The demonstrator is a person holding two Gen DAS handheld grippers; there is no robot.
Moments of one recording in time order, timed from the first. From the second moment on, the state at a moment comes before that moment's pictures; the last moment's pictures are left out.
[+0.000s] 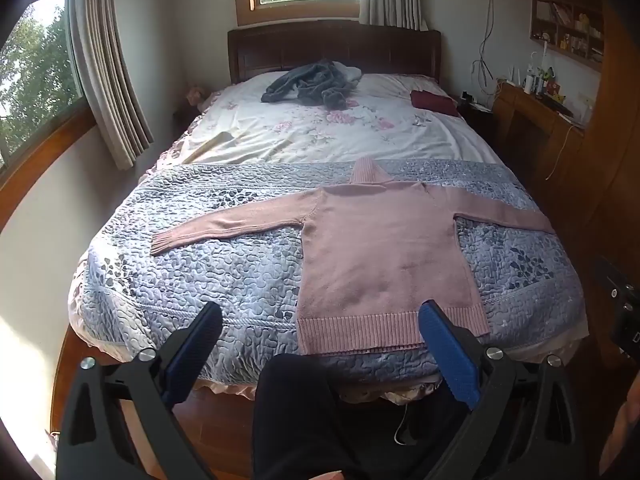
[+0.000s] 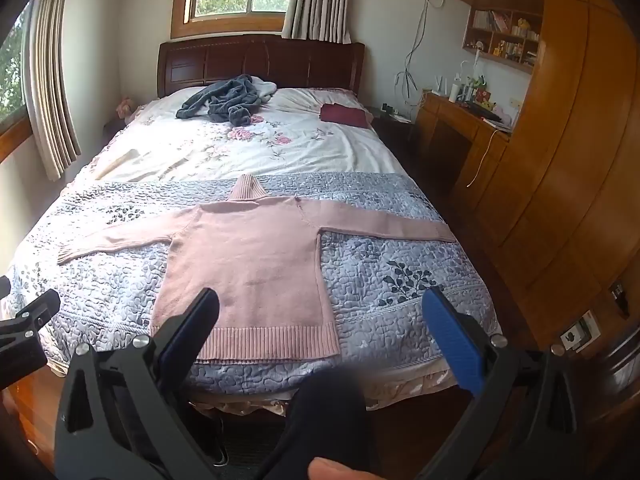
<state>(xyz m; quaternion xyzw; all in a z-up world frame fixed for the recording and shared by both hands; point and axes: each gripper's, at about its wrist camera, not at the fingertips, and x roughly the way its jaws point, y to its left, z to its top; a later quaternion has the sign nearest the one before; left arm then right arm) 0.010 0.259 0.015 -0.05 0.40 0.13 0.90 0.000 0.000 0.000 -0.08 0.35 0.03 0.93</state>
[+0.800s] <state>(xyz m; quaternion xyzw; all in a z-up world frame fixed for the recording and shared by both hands) 0.009 0.257 0.020 -0.05 0.40 0.13 0.91 0.001 0.000 -0.002 -0.07 0.35 0.03 0.93</state>
